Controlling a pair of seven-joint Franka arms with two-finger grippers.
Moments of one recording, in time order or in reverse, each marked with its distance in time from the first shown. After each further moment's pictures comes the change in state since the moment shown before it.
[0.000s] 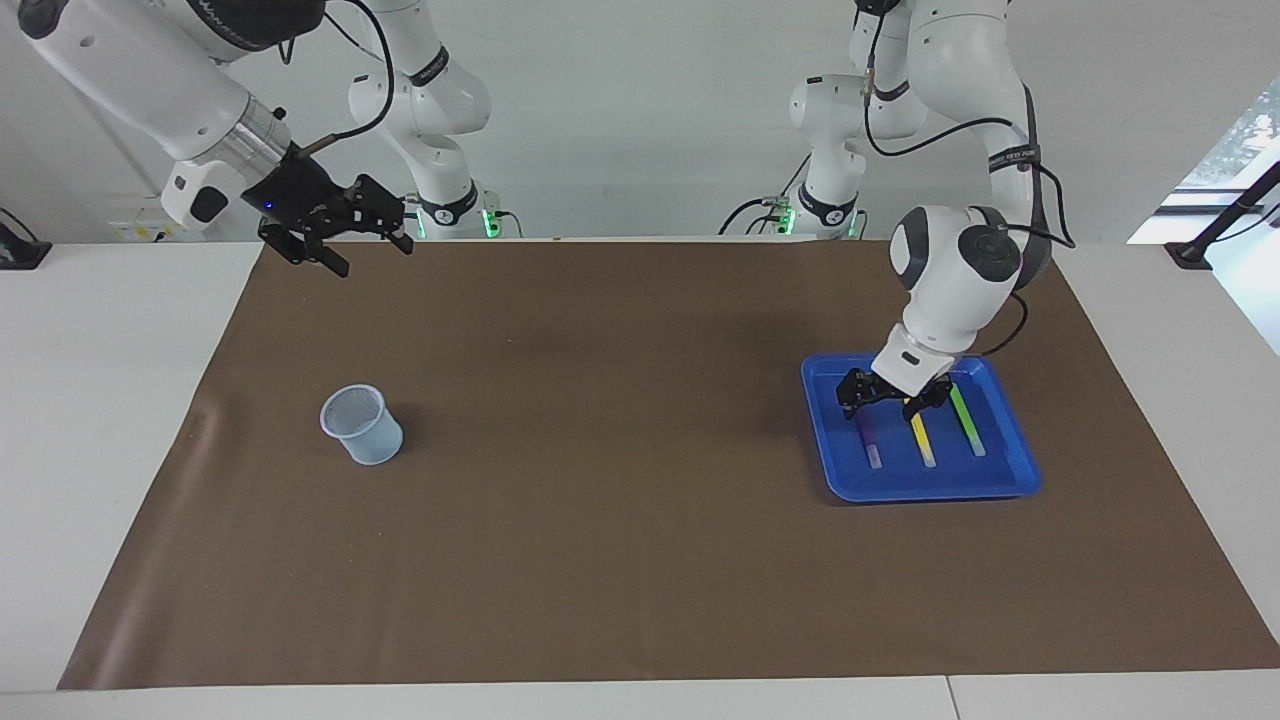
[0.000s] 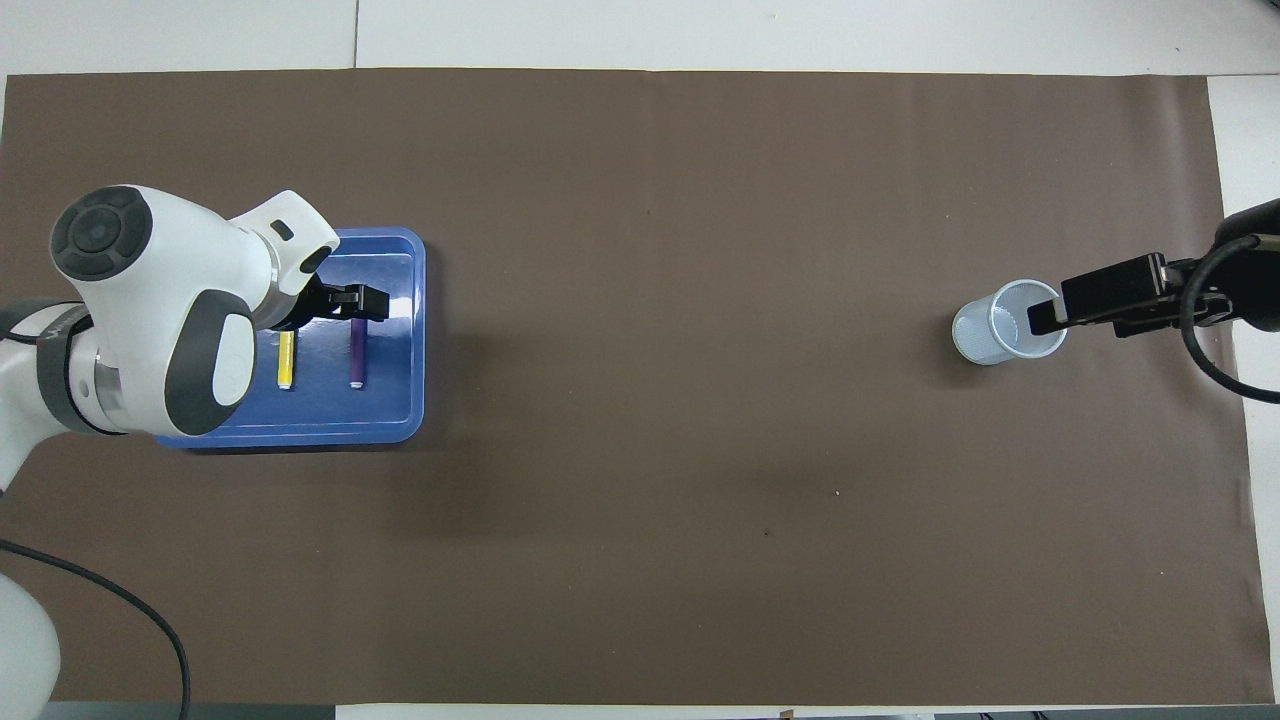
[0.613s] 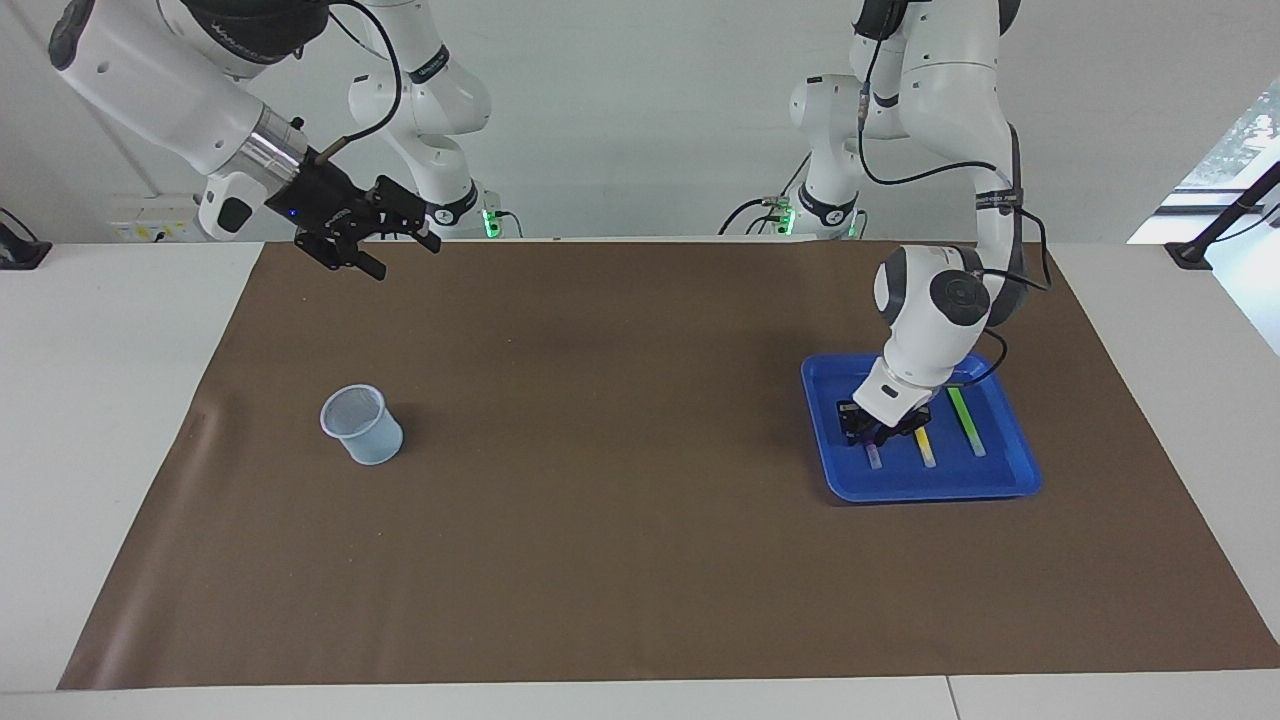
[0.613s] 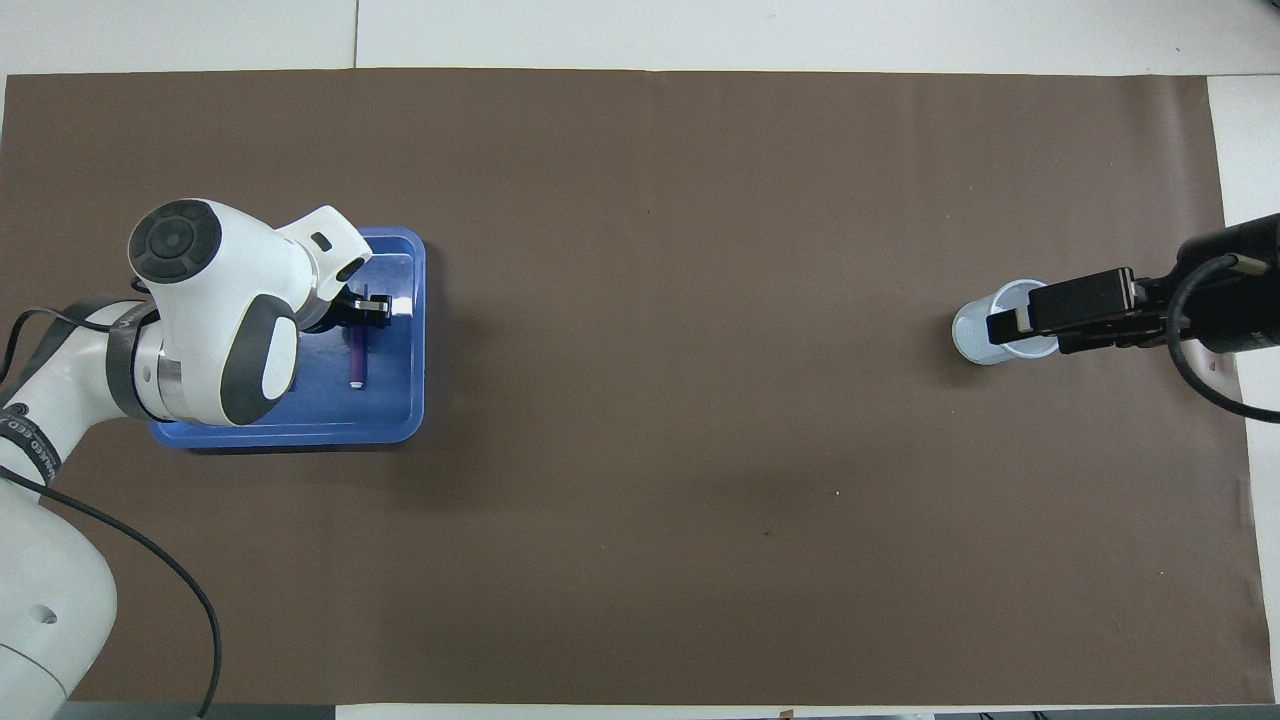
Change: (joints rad) left arm -0.001 0.018 0.004 0.000 0.043 0.000 -0.001; right arm -0.002 -0.057 -0.001 -0.129 0.127 0.085 0.010
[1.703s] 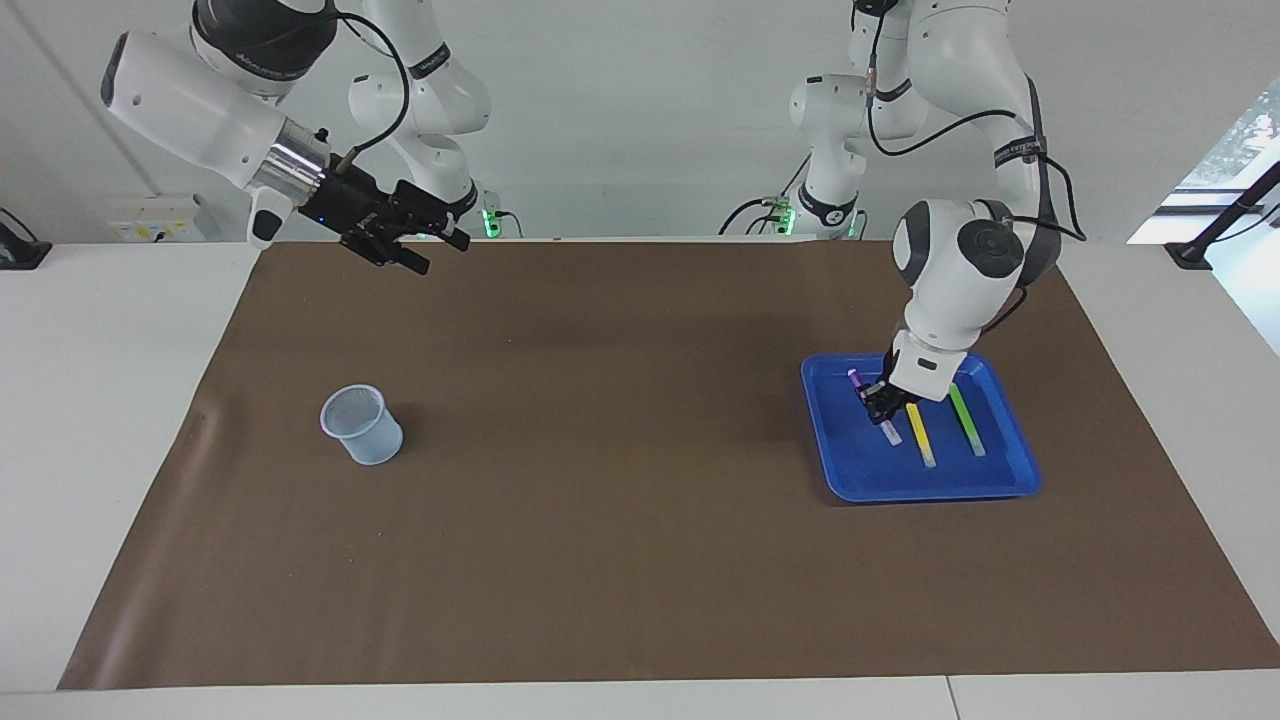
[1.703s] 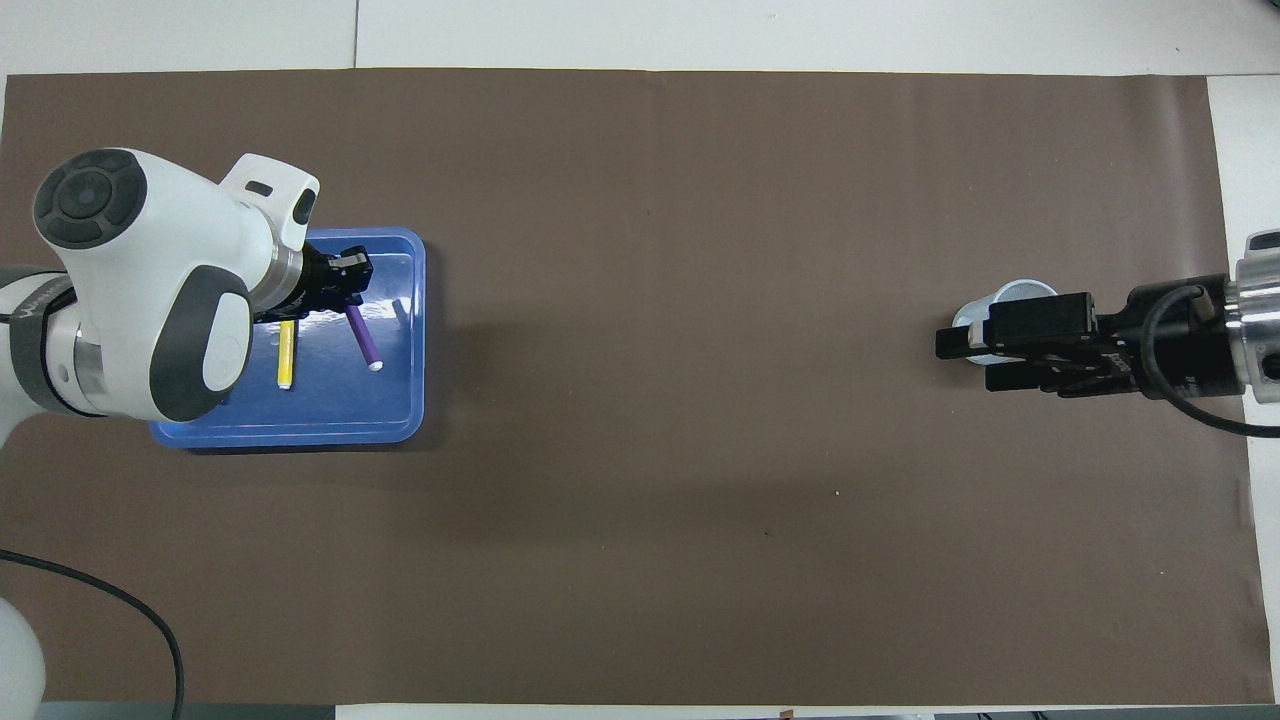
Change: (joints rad) left arm -0.052 -0.120 -0.003 0.121 -0.064 -0.209 -0.605; right arm 0.019 -0.110 0.004 -0.249 0.236 0.159 0.094
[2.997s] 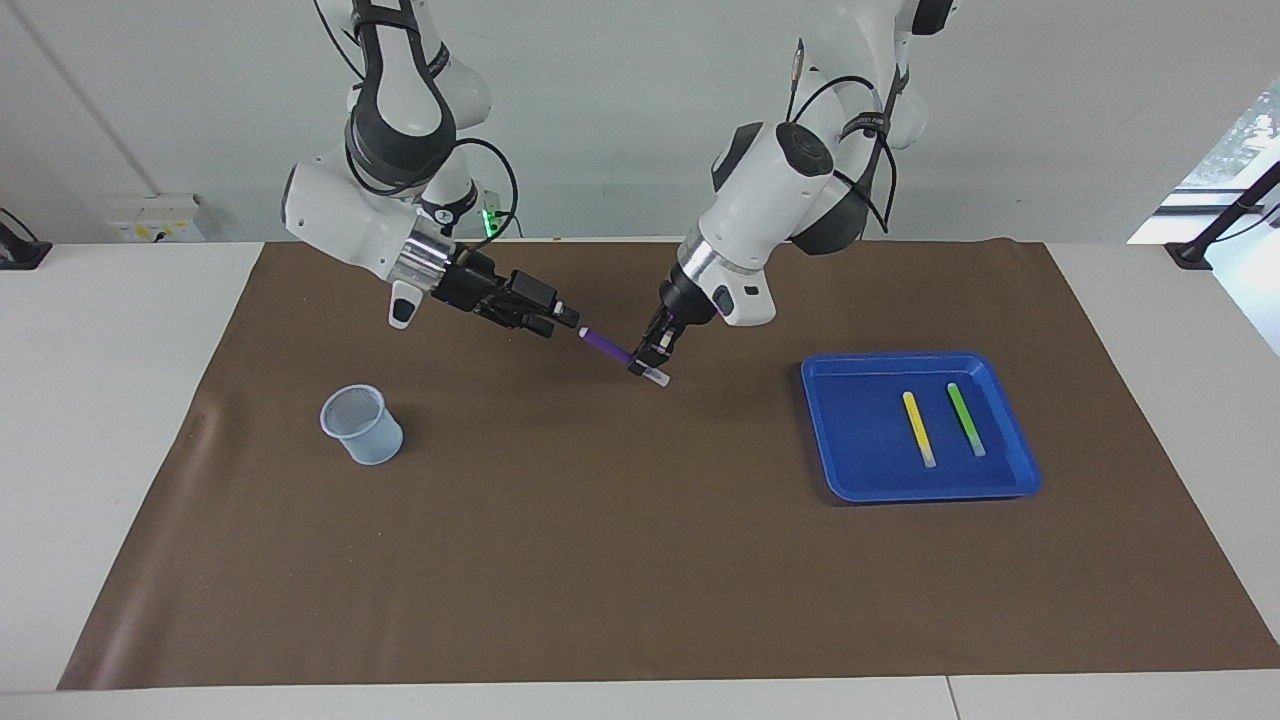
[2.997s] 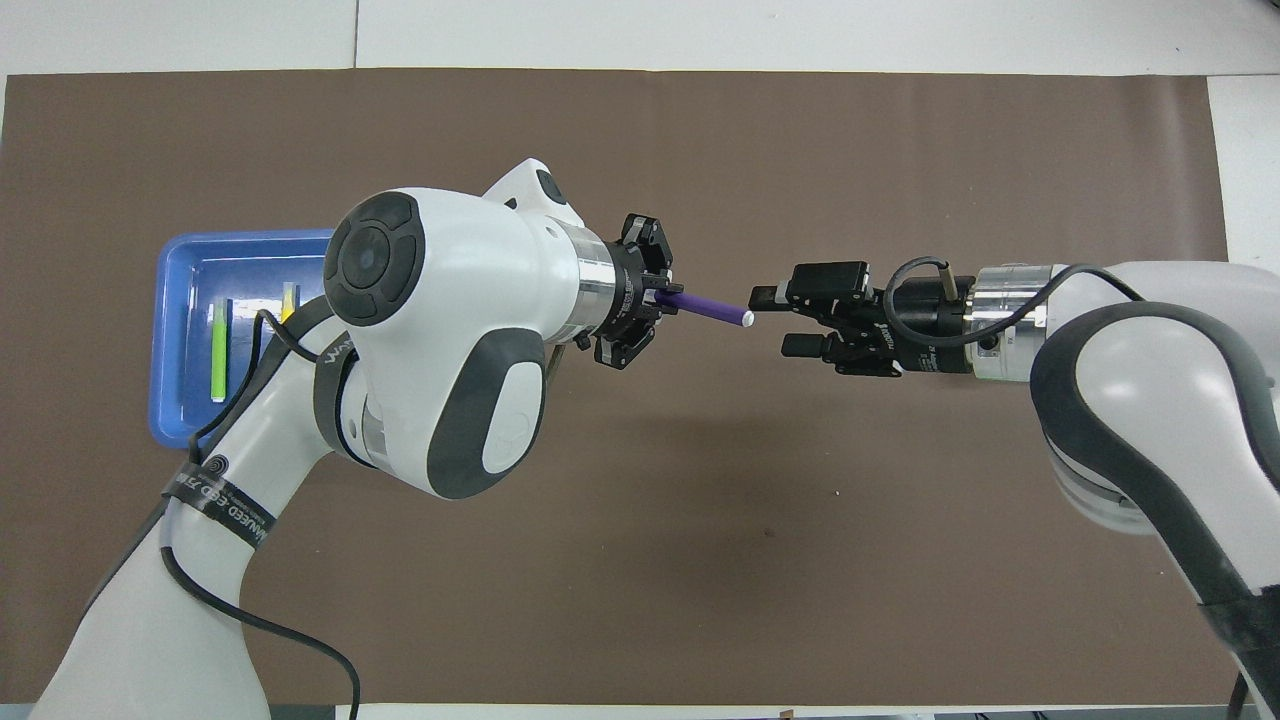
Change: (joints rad) left arm -0.396 0.067 -0.006 0.198 -0.377 0.173 -0.919; right arm 0.226 0.137 0.006 -0.112 0.346 0.386 0.018
